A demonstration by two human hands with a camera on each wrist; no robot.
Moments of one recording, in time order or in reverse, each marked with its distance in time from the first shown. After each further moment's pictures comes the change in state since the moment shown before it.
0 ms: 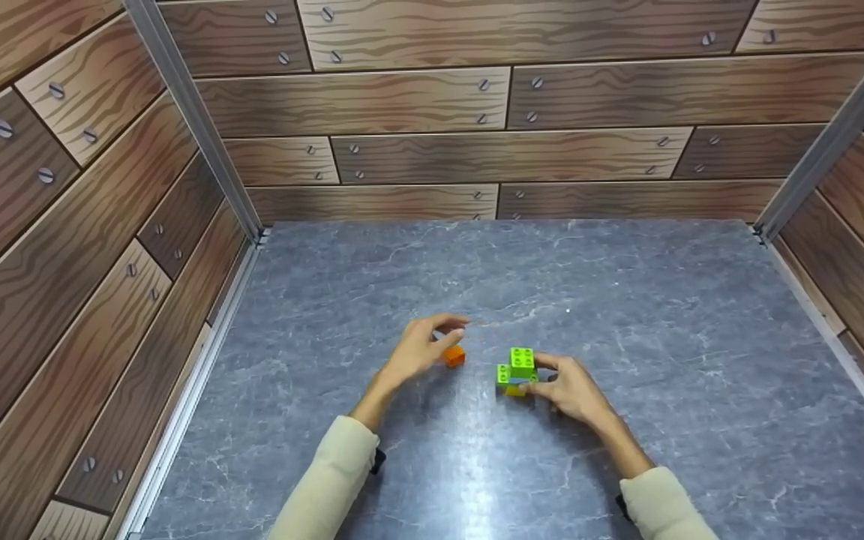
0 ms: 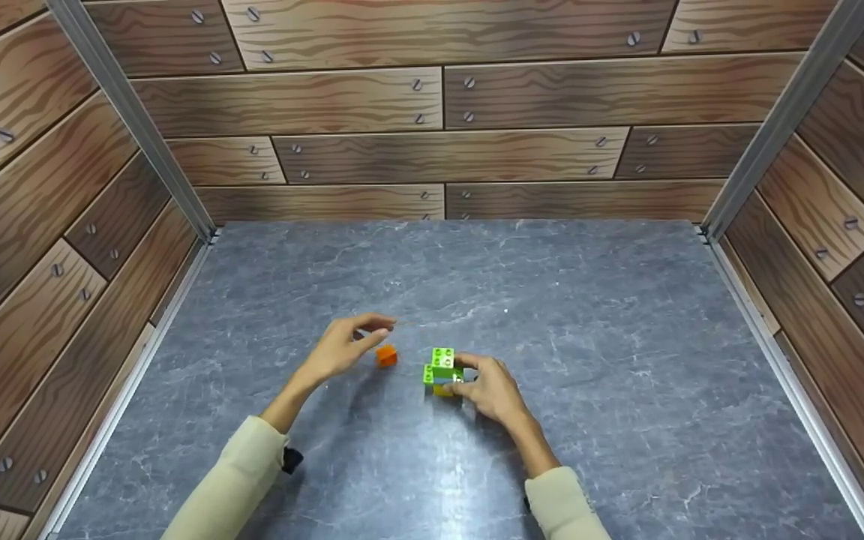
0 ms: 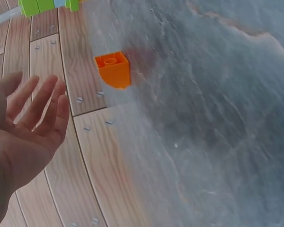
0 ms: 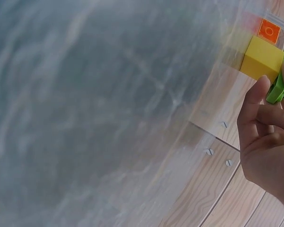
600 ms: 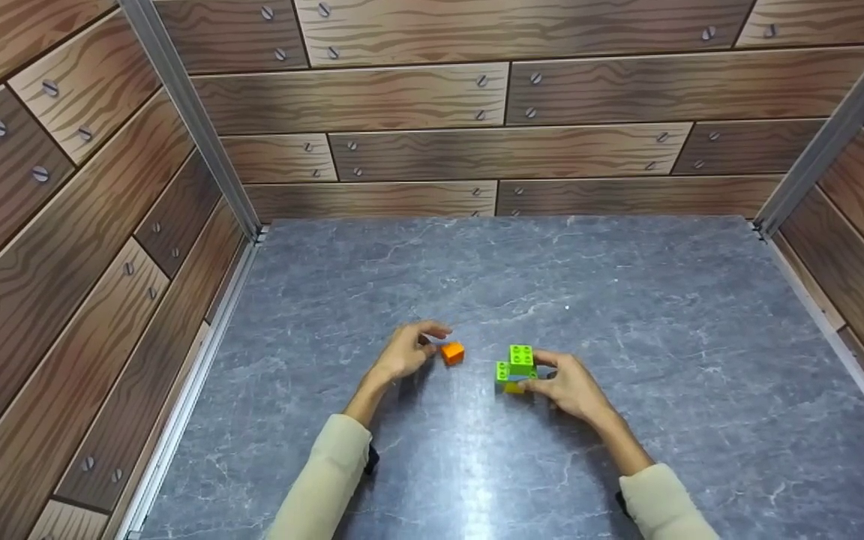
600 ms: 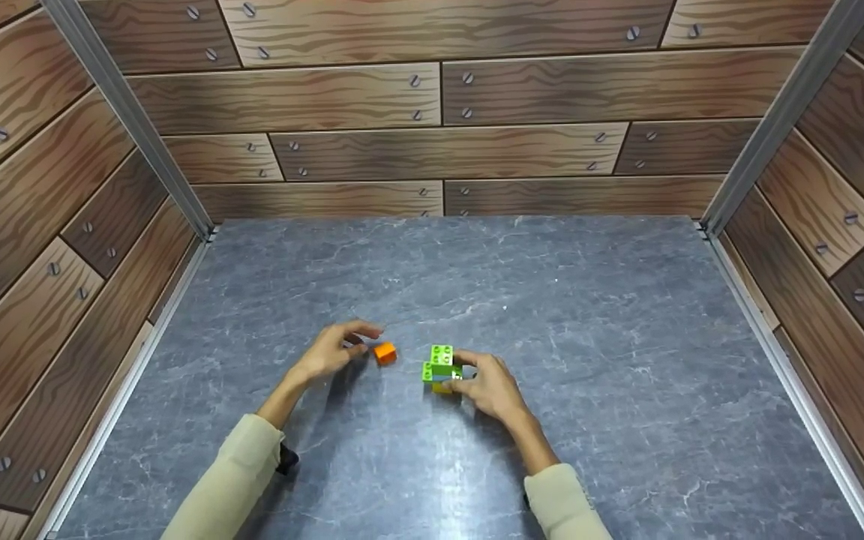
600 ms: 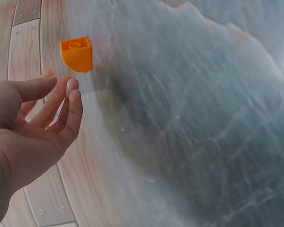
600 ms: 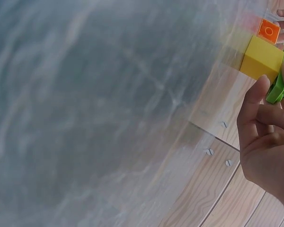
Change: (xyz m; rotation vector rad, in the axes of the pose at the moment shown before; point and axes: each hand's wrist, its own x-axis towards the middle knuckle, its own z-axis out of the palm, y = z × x) left_hand -0.008 -0.036 -0.002 -0.005 -0.053 -0.109; right_hand -0.002 -0.001 -0.001 -0.019 -0.003 -0.014
